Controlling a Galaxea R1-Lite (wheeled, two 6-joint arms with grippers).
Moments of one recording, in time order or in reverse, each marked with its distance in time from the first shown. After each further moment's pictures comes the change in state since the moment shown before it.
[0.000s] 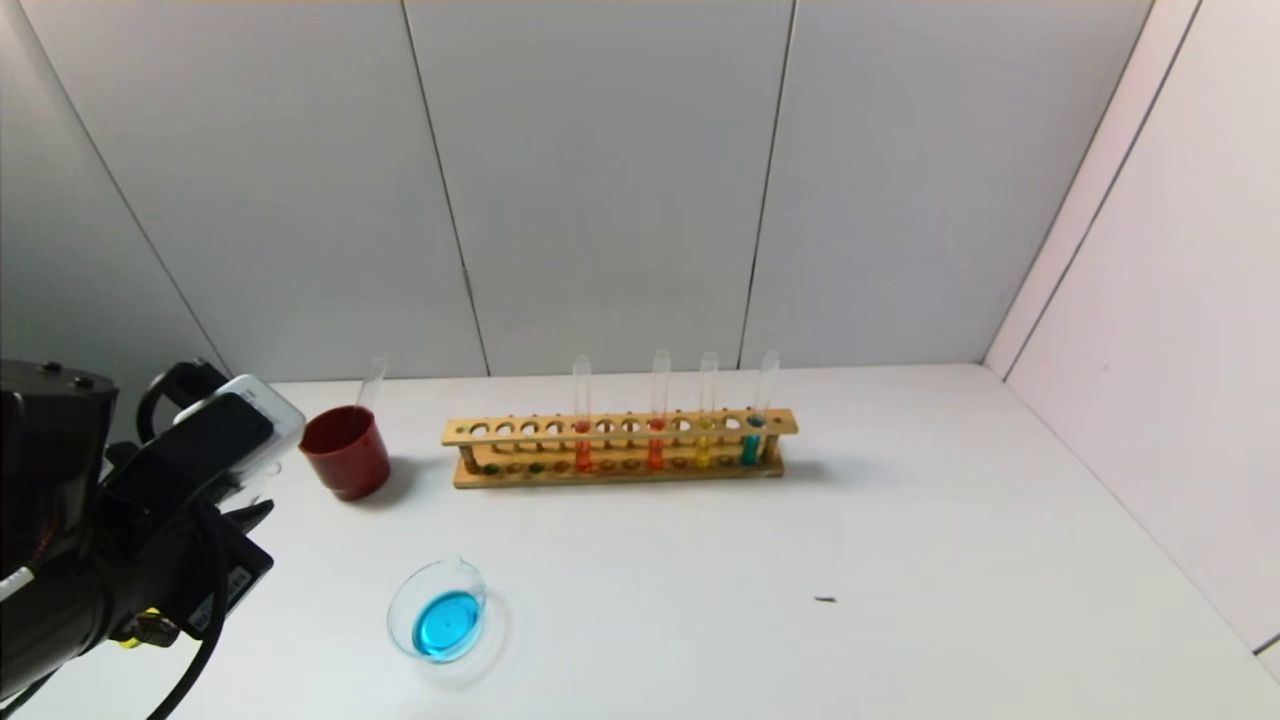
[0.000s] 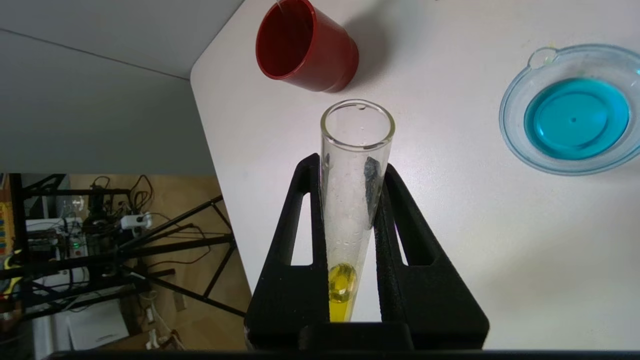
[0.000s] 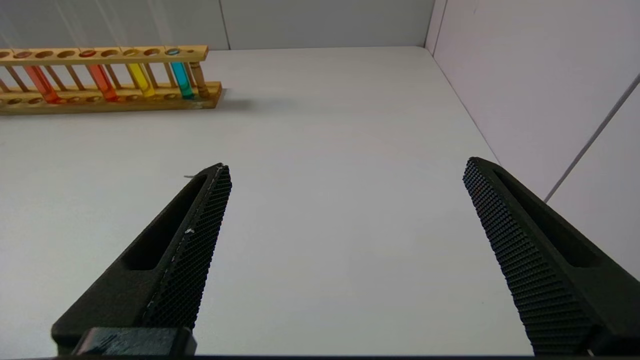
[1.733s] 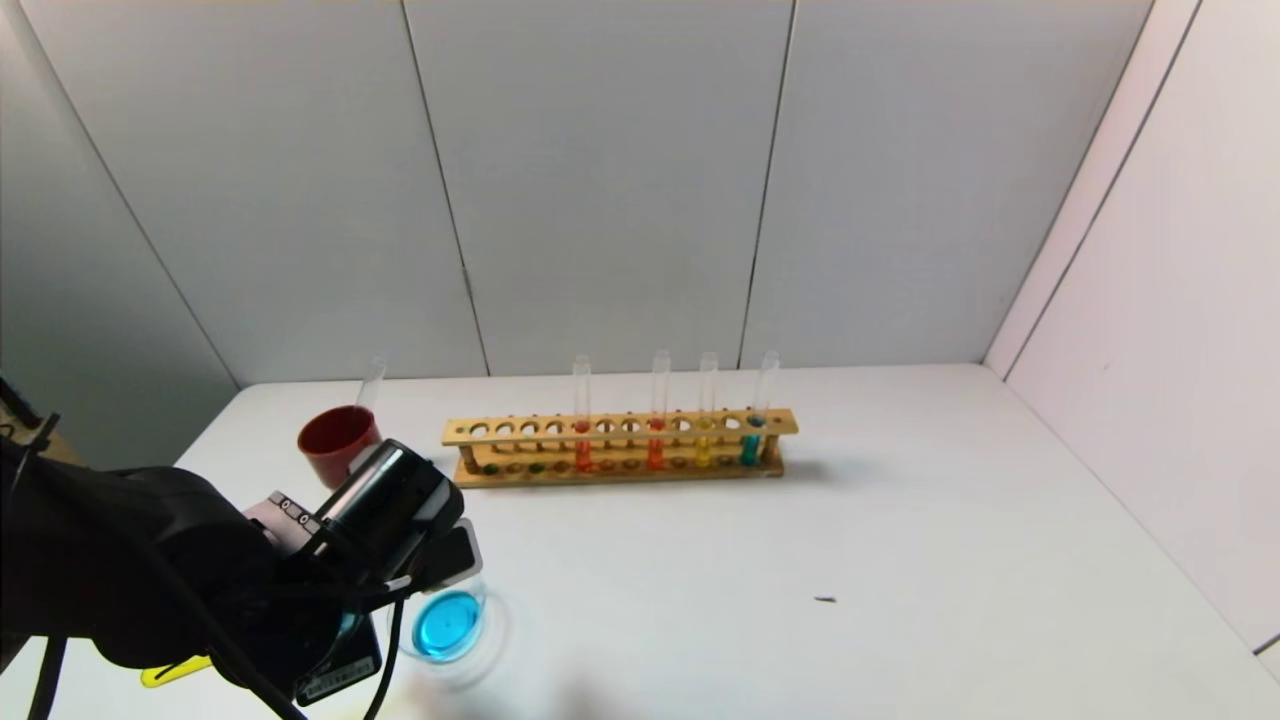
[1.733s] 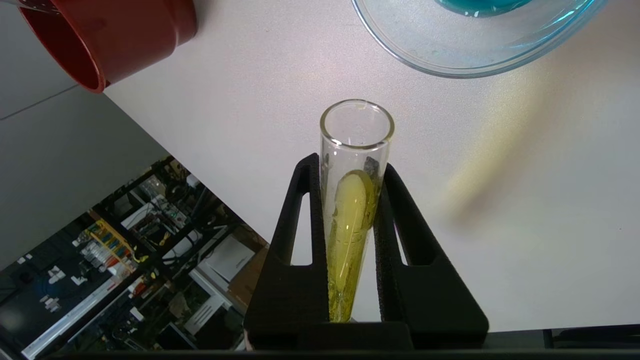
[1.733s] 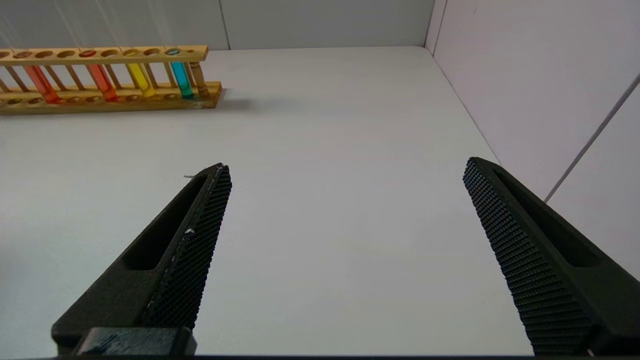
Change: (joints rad) left arm -0.155 0.488 -0.125 0.248 0.137 0.086; right arm 0.000 0.000 0.000 0.000 0.000 0.000
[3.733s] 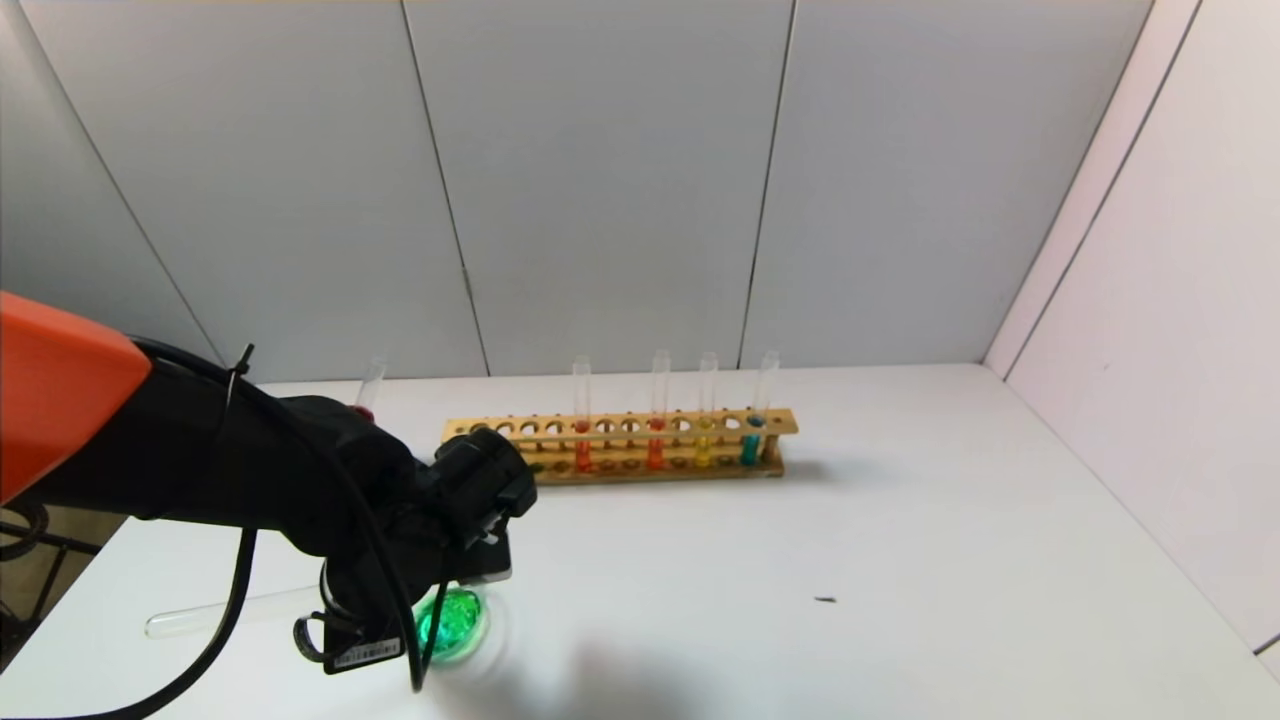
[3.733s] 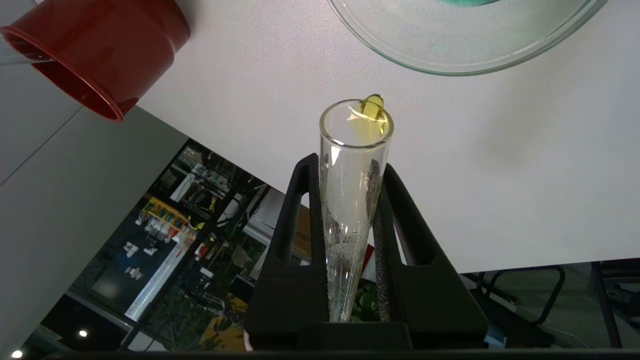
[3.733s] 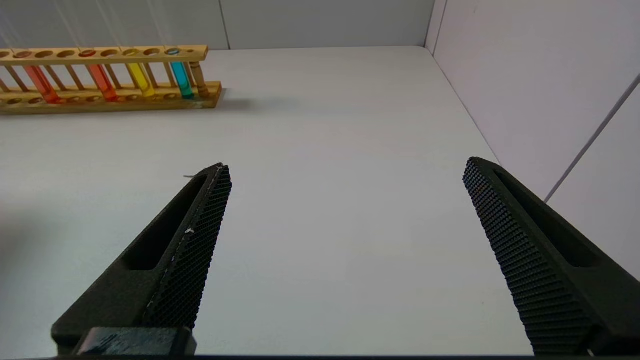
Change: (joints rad) left arm -0.045 0.193 -0.297 0.364 0.081 0.023; right arm 0.000 0.000 0.000 0.000 0.000 0.000
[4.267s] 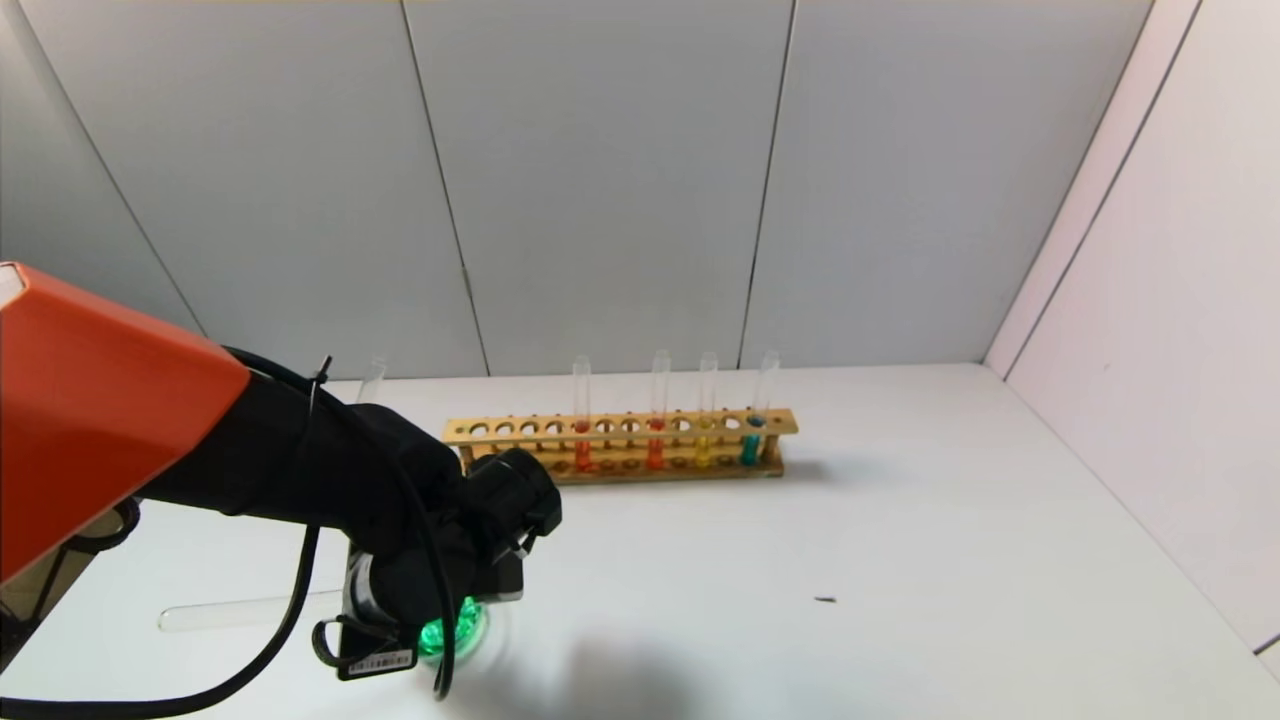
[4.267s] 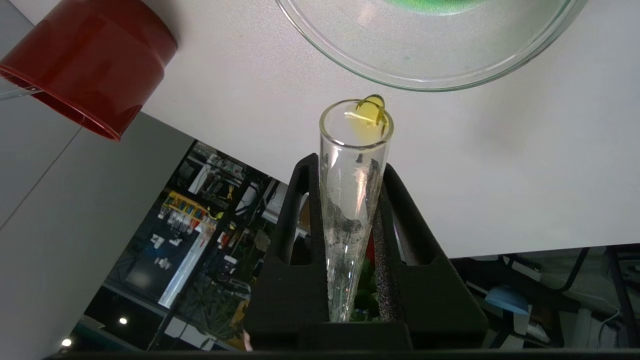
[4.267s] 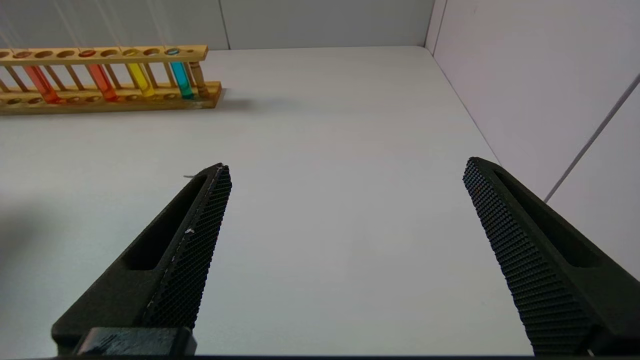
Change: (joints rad) left arm -0.029 0.079 -0.042 0.063 0.028 0.003; right arm 0.000 0.000 0.000 0.000 0.000 0.000
